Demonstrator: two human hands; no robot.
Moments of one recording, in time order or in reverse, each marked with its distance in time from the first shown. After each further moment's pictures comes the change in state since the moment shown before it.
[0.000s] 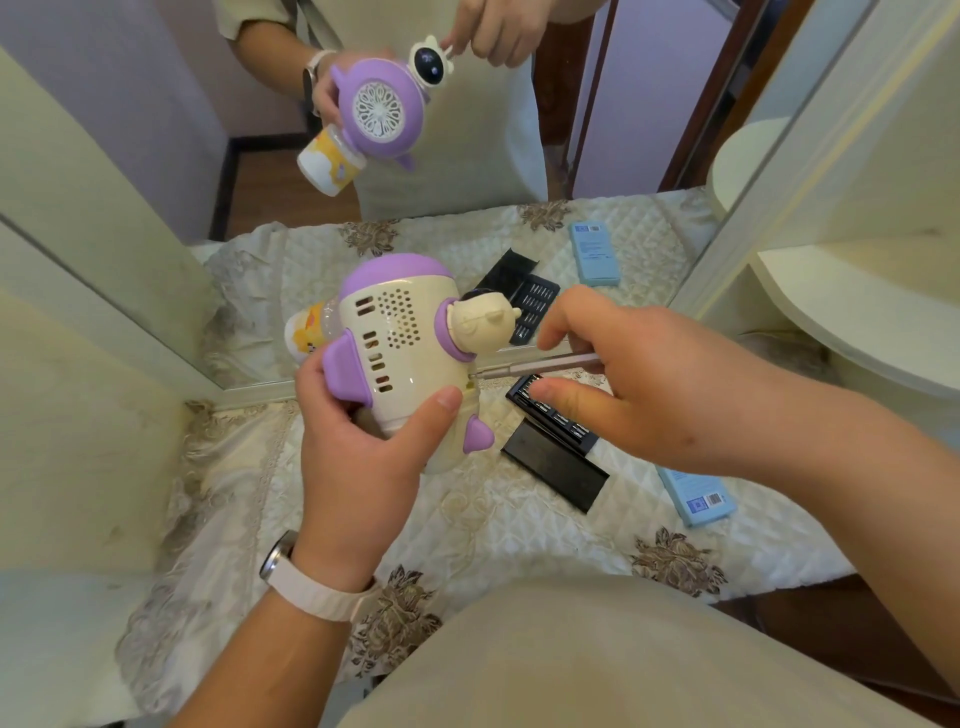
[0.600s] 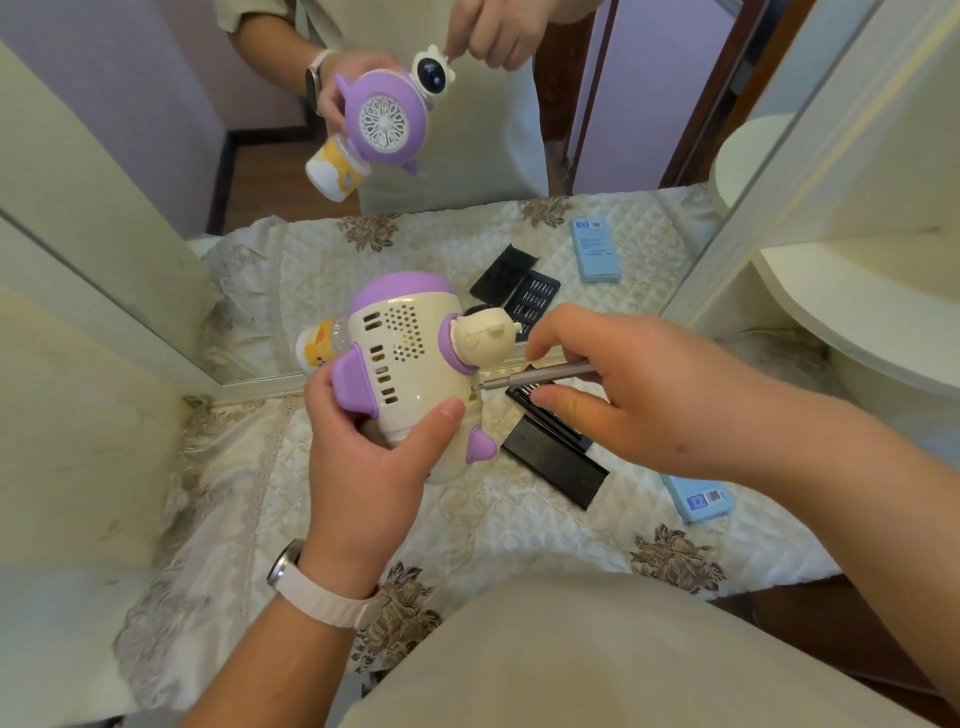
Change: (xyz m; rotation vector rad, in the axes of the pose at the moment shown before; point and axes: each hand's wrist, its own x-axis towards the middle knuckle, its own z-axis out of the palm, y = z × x) left_hand -0.004 -0.013 0.001 -0.029 -0.014 -0.048; right_hand 0.000 0.006 0.012 0.008 0.013 -0.044
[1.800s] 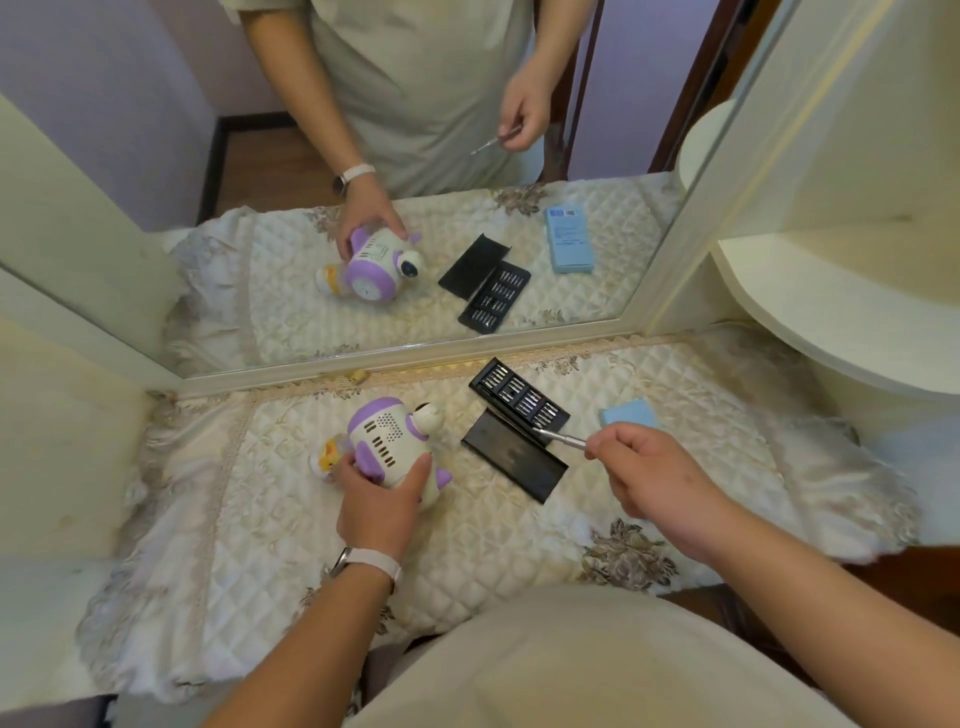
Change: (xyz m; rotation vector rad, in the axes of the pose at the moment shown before) left_hand -0.012 -0.149 0.051 0.415 0.117 -0.510; right_hand -0.073 0.114 0.099 1.018 0.047 0.764
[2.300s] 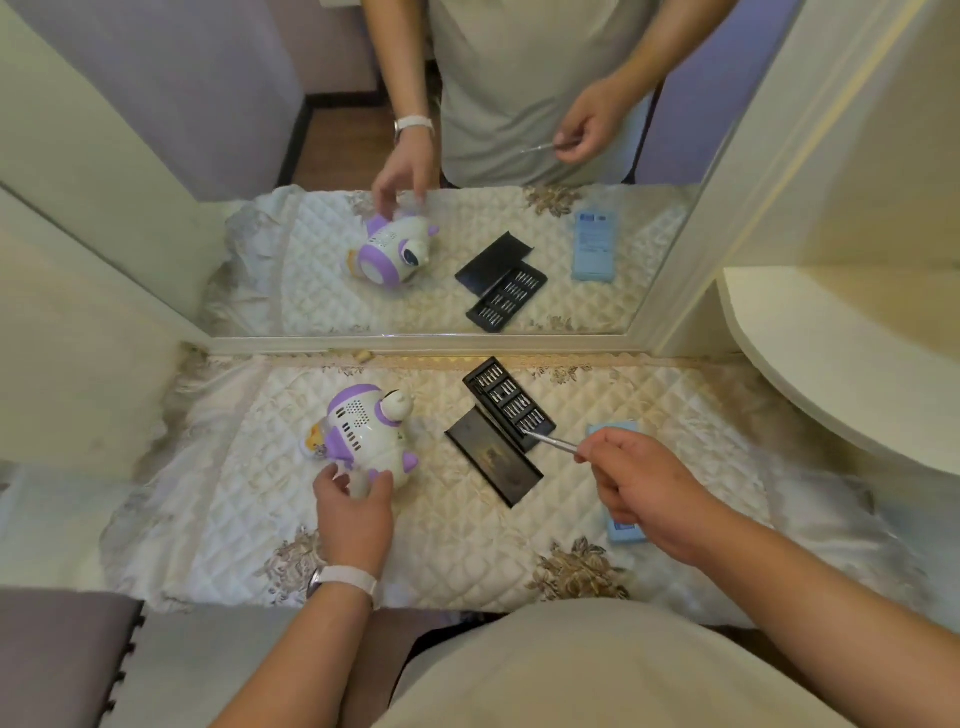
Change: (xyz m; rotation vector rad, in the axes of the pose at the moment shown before) left_hand -0.055 0.005 0.025 -0.166 0.261 -0.145; right_hand 0.030 0.004 -0.058 0.072 -0.256 0.069
